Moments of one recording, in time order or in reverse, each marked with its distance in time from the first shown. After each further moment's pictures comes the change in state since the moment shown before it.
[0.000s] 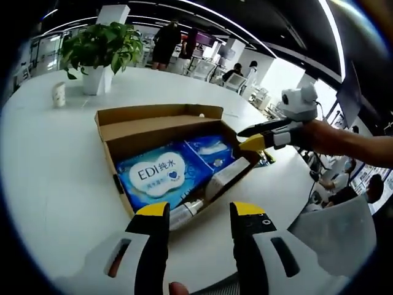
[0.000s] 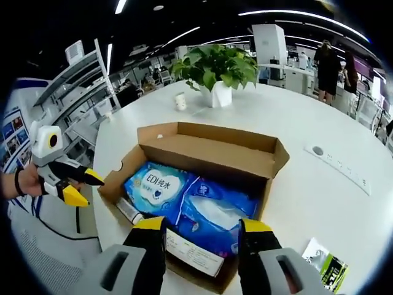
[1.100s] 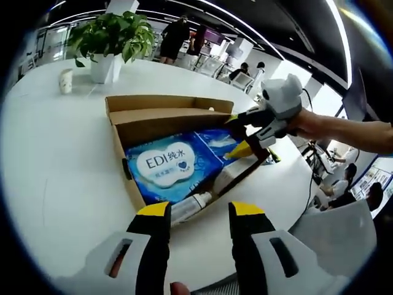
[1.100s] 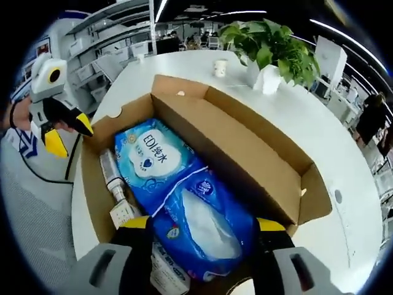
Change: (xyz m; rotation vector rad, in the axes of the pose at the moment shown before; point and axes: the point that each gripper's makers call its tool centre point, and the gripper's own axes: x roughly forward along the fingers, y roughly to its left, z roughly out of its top) left arm 0.004 0.015 -0.015 -0.058 0.017 0.014; right arm 0.057 -0.004 -0.011 -0.442 0.234 0.065
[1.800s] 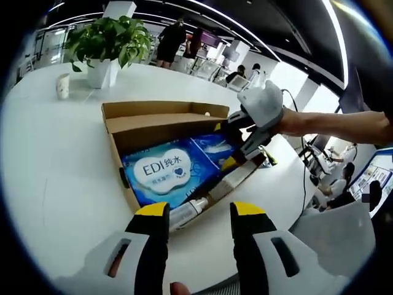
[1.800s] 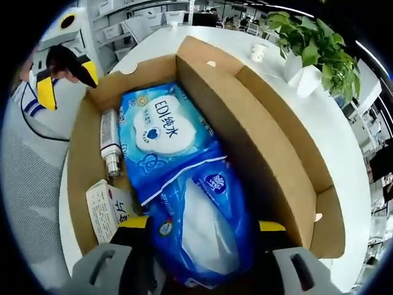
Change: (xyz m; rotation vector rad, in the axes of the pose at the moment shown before) left arm 0.001 0.003 0.010 0.016 -0.021 -0.021; right arm 0.035 -0.008 -0.016 -0.249 0.165 0.063
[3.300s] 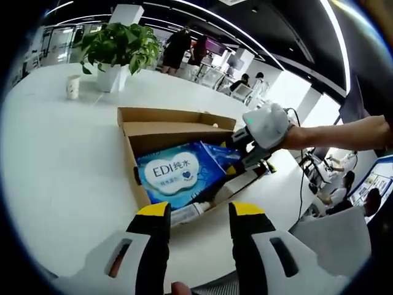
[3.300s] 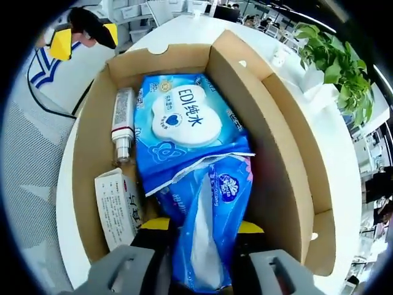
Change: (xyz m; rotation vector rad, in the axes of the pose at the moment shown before) left arm -0.023 0.005 0.005 -0.037 -0.054 0.018; right arm -0.011 0.023 -0.001 -0.098 0.042 -0.031
